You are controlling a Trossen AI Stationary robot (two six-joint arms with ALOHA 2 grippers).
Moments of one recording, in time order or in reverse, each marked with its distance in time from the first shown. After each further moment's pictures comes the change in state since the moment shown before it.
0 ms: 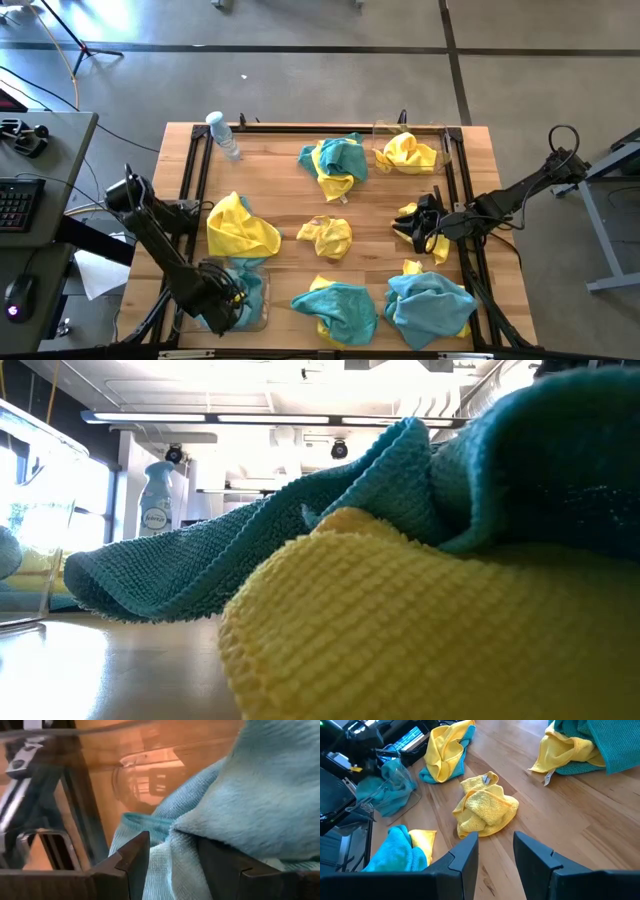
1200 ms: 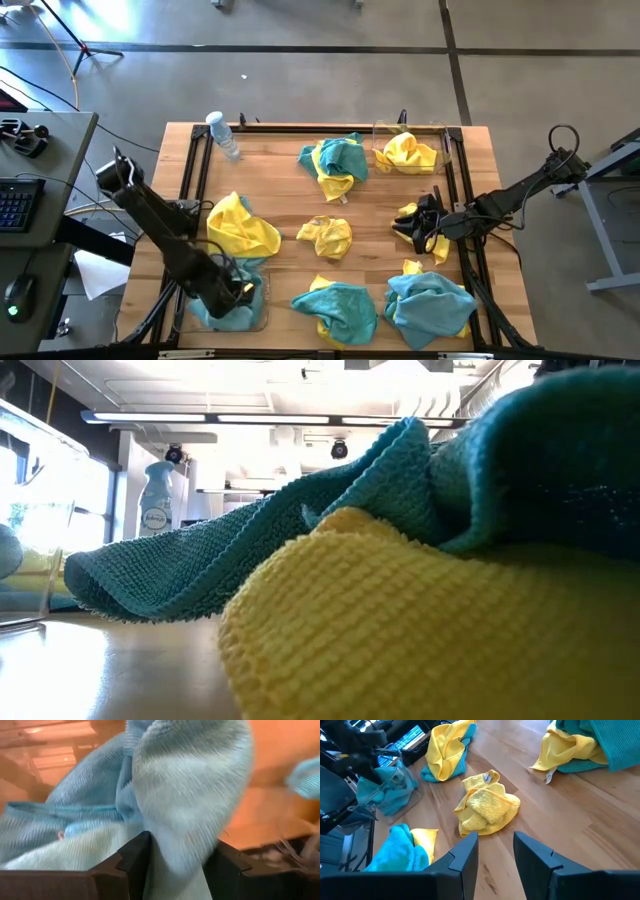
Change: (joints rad) left arm 0.069 -0.229 -0.164 0.381 -0.138 0.031; right arm 0.000 0.000 0.000 0.000 -0.011 0.001
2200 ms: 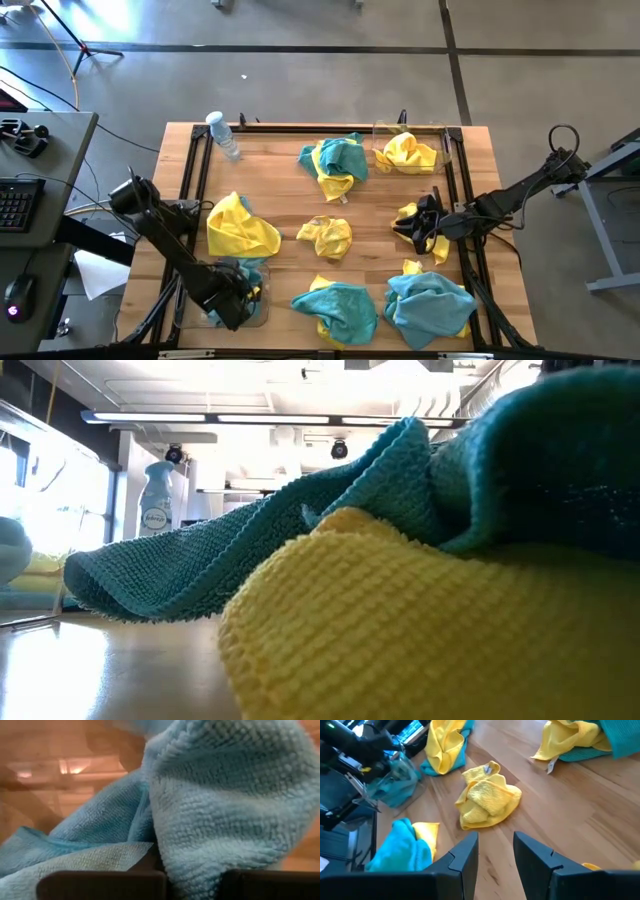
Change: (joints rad) left arm -0.004 0.254 0.072 -0.120 -0.074 -0.080; right arm 0.000 -0.004 0.000 -0.022 -0.034 0.043
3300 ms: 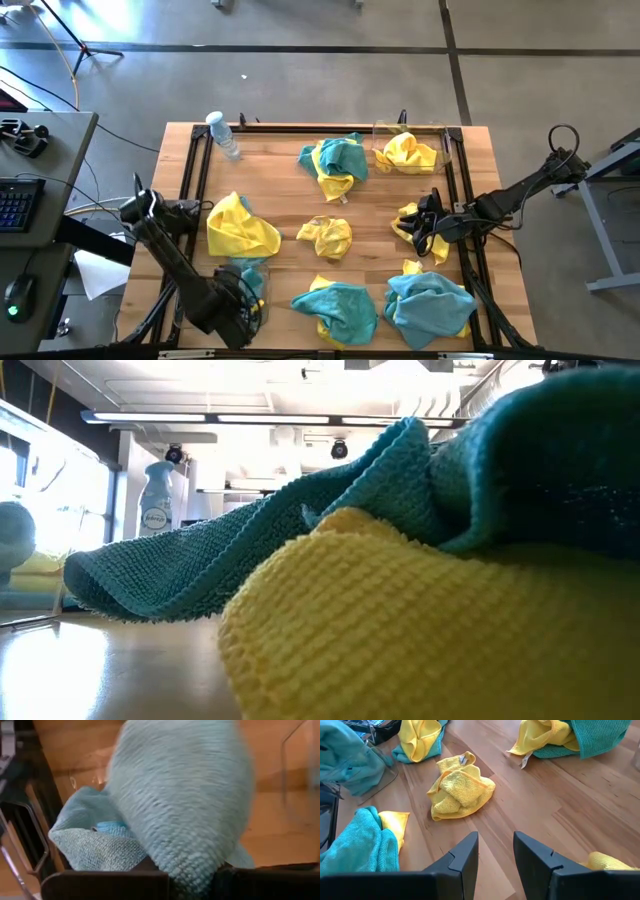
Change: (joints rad) left arm -0.009 0.145 0.533 -0.528 0.067 0.171; right arm 0.003 0.000 0.000 -0.127 0.042 -0.027
